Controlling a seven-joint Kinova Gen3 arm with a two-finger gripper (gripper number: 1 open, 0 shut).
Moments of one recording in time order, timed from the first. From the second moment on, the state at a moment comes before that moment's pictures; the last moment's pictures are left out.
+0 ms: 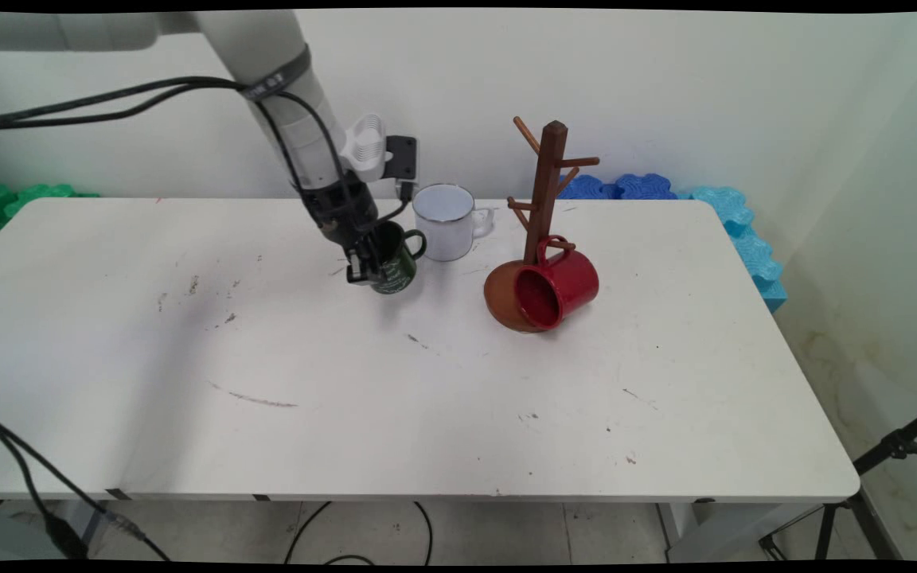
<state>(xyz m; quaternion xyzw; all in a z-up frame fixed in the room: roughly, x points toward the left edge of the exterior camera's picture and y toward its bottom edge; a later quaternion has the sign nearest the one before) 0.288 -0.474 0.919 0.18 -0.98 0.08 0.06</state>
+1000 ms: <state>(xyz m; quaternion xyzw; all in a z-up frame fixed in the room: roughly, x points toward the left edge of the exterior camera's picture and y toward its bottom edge) 0.269 -0.517 0.876 0.20 -0.98 0.03 0.06</state>
